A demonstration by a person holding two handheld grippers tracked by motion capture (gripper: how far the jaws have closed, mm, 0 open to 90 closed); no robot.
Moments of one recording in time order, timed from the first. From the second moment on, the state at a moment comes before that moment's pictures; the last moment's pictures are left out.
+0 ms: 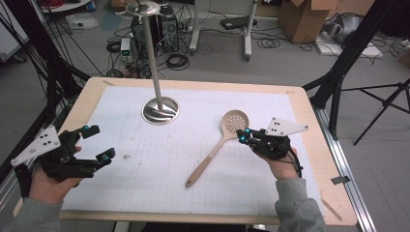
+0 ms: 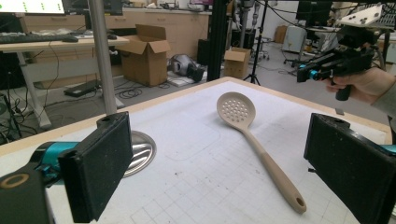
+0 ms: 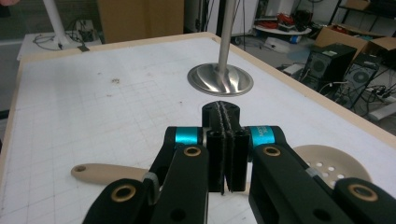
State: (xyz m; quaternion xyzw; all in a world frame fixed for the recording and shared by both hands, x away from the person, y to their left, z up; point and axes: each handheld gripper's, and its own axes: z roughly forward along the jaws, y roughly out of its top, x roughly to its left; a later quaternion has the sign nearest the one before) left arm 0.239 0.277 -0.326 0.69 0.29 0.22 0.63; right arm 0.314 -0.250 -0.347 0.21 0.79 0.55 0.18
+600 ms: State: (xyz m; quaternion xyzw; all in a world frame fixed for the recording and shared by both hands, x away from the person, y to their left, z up) left arm 0.235 0.283 -0.330 0.69 0.29 0.22 0.63; right arm 0.338 -0.233 -0.373 0.22 0.80 0.53 0.15
